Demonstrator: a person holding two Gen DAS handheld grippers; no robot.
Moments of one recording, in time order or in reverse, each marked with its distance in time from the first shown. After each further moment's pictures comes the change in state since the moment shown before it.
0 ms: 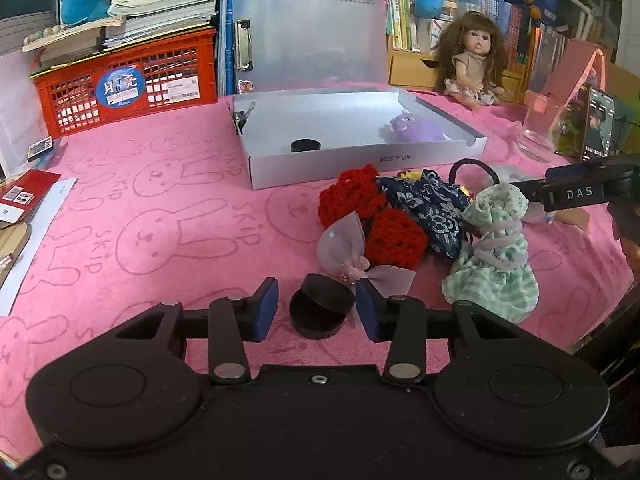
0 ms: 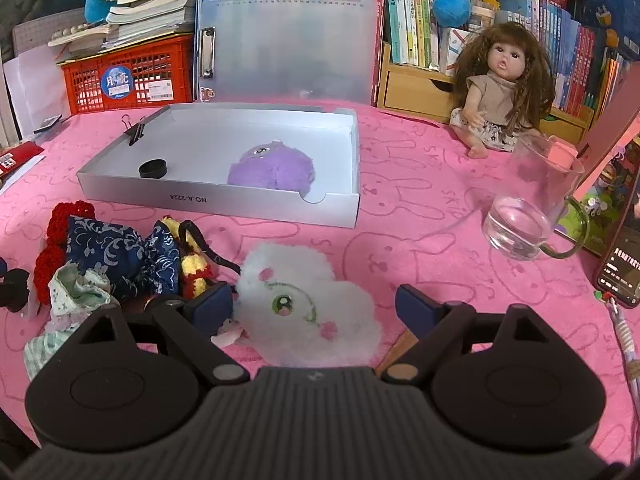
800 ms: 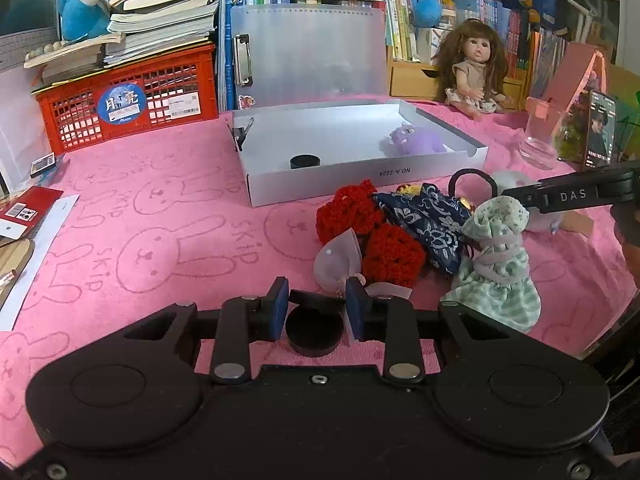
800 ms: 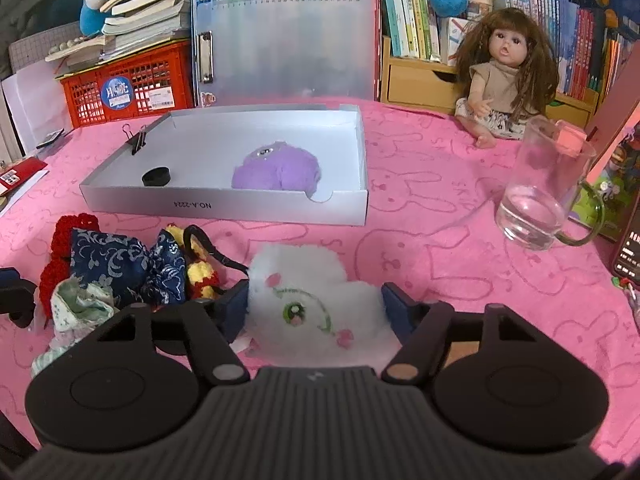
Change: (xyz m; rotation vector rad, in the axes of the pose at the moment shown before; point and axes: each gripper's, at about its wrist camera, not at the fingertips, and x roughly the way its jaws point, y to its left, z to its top) left arm 0.000 -0.006 0.003 0.013 -0.044 0.022; right arm 0.005 -0.002 0.000 0.051 -0.006 0.033
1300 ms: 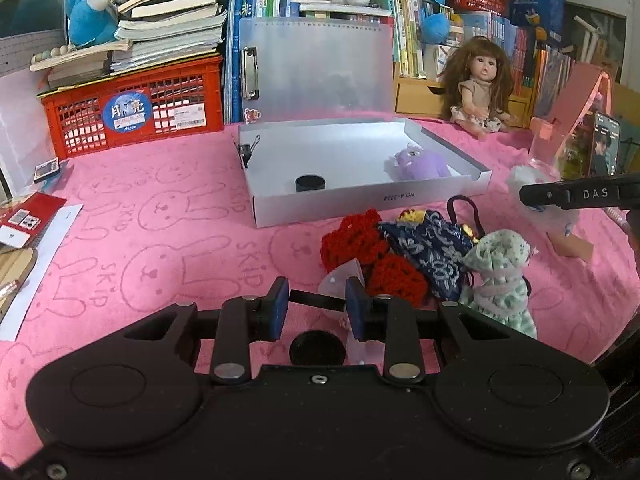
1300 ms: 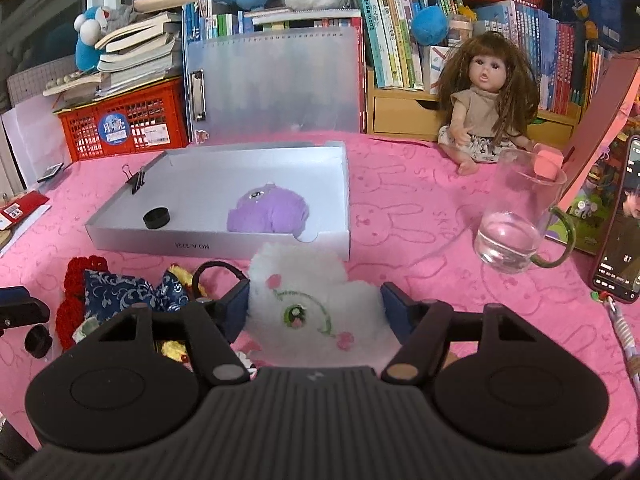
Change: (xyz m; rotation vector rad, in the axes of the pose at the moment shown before) left arm -0.002 0.004 0.015 -0.028 -0.030 0.001; right arm -0.024 -0.009 0.014 0.038 -0.073 -0.010
